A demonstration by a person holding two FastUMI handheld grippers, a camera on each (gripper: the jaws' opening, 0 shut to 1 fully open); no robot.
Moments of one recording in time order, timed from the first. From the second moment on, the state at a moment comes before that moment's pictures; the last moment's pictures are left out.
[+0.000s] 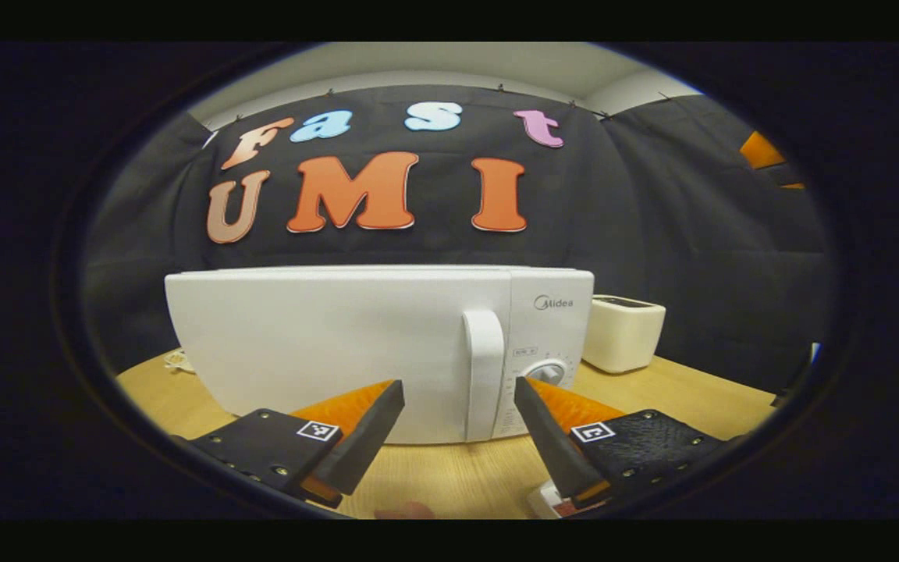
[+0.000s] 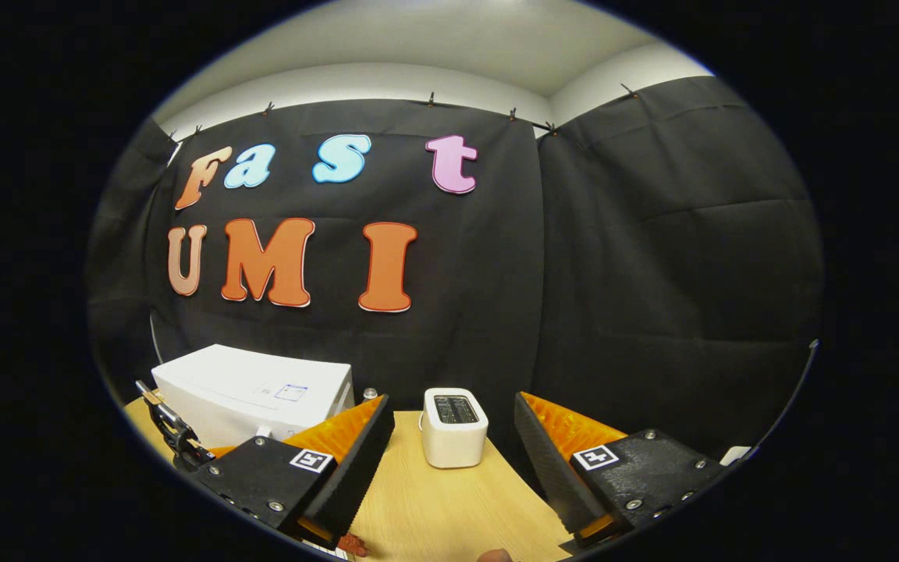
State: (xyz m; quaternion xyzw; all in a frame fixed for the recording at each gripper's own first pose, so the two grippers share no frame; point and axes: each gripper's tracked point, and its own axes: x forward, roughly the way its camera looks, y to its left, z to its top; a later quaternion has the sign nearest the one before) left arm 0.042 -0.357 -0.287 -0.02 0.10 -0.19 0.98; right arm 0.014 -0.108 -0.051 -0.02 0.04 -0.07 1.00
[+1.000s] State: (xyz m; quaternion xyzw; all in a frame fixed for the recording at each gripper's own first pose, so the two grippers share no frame) left arm 0.053 -0.385 -0.300 -0.01 0.10 -0.22 0.97; right arm 0.025 -0.116 -0.076 -0.01 0.05 -0.08 1.00
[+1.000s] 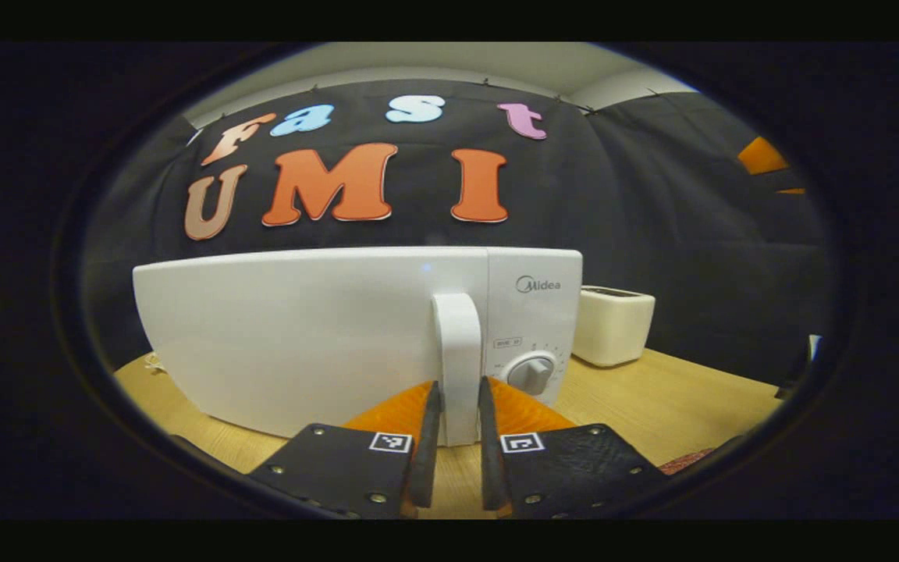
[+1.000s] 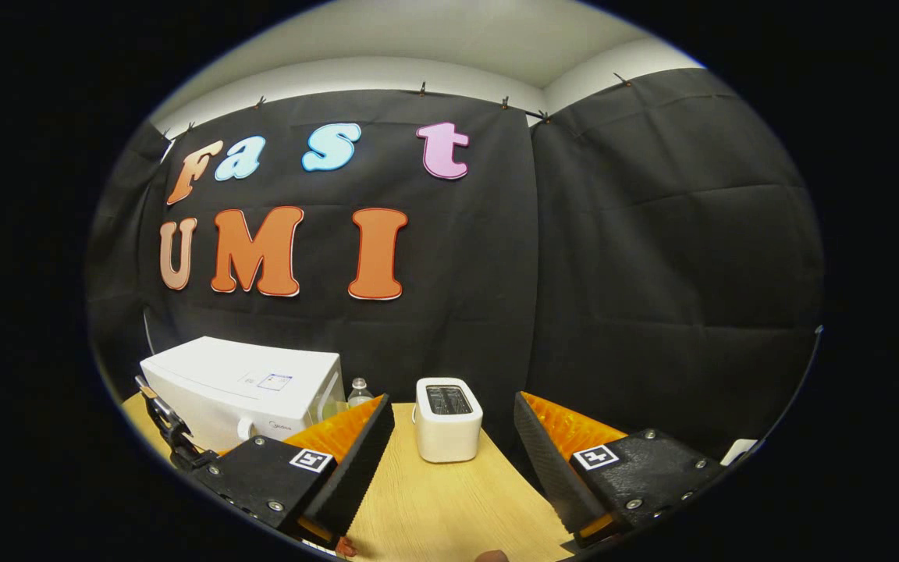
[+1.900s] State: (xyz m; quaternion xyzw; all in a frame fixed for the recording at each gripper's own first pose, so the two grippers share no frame) left arm -0.039 -0.331 -0.290 -0.05 0.11 -0.30 0.95; right arm 0.005 -0.107 -0.091 -0.01 0.06 -0.06 1.00
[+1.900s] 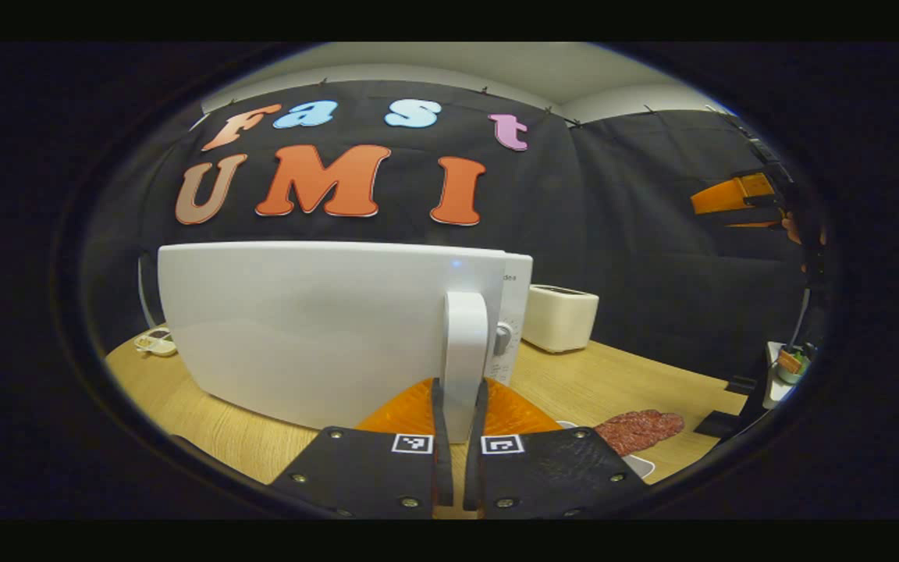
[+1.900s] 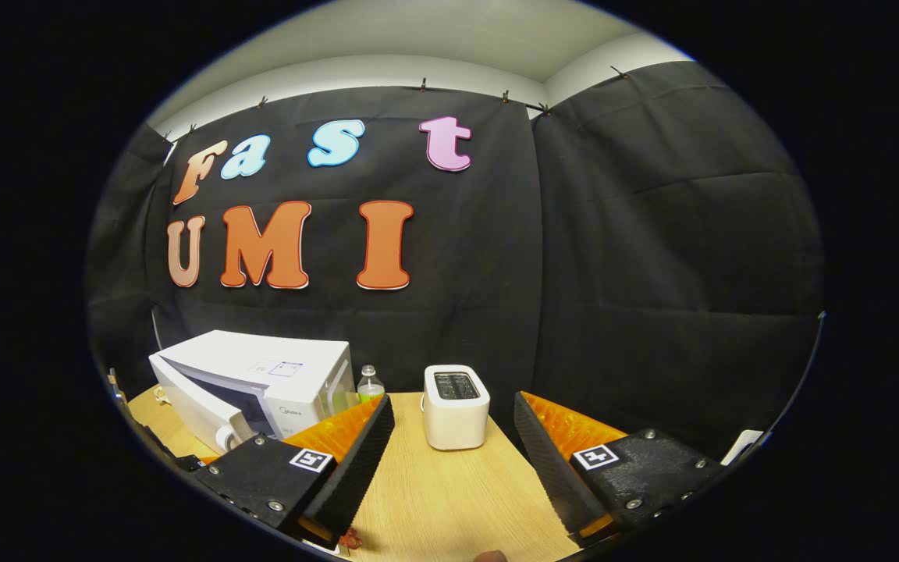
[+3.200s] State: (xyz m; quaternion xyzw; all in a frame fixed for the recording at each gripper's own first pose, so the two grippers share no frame) left arm -0.170 -0.094 -0.281 -0.09 0.14 -0.23 0.96; right arm -0.014 0.009 -0.111 0.01 0.07 0.03 1.00
